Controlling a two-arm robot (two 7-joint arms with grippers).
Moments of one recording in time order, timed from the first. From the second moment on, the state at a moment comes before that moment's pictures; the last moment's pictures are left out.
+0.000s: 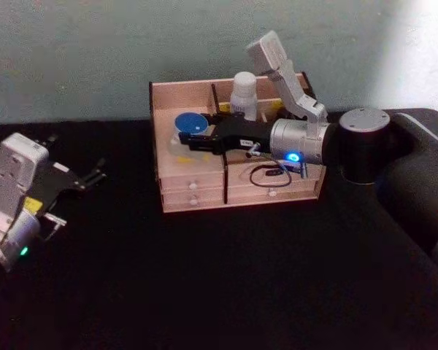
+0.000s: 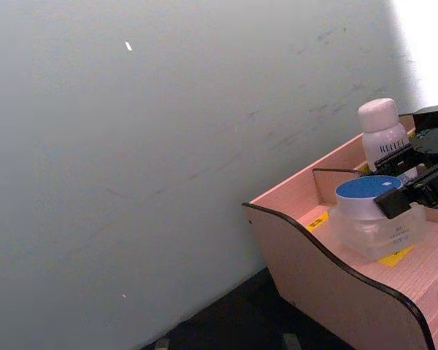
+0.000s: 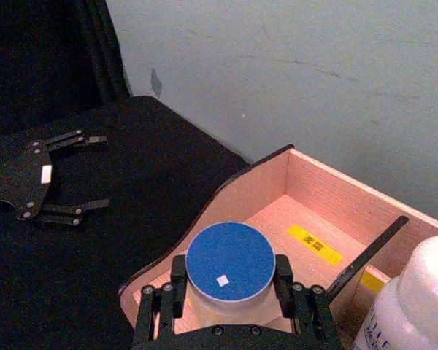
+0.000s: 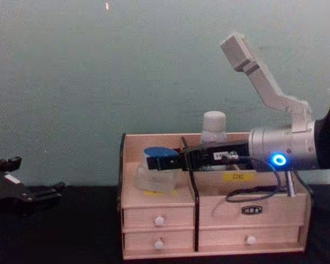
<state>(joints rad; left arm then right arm) -0.20 0.60 0.45 -1.41 -0.25 -0.12 0.03 0.80 0.18 -0.62 -0.81 0.42 0.16 0.69</state>
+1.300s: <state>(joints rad) -0.20 0.60 0.45 -1.41 -0.25 -0.12 0.03 0.80 0.18 -0.62 -0.82 0.42 0.16 0.69</state>
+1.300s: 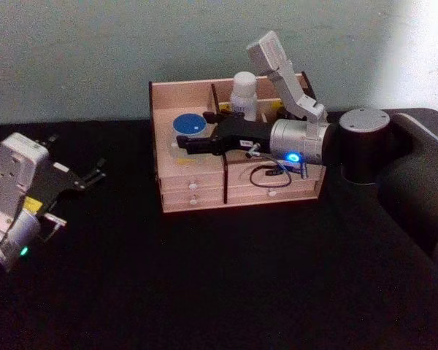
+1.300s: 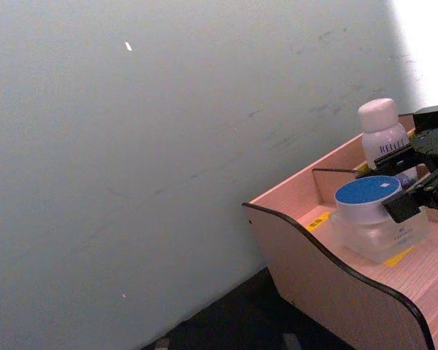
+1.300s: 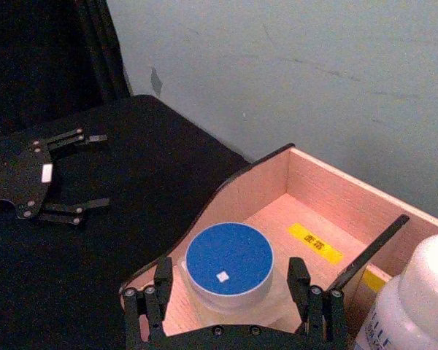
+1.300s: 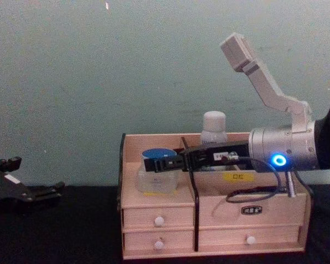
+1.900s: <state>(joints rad) -0.20 0.60 0.45 -1.41 -0.25 -0.12 0.03 0.65 0.33 -0.58 -1.17 0.47 0.19 0.68</state>
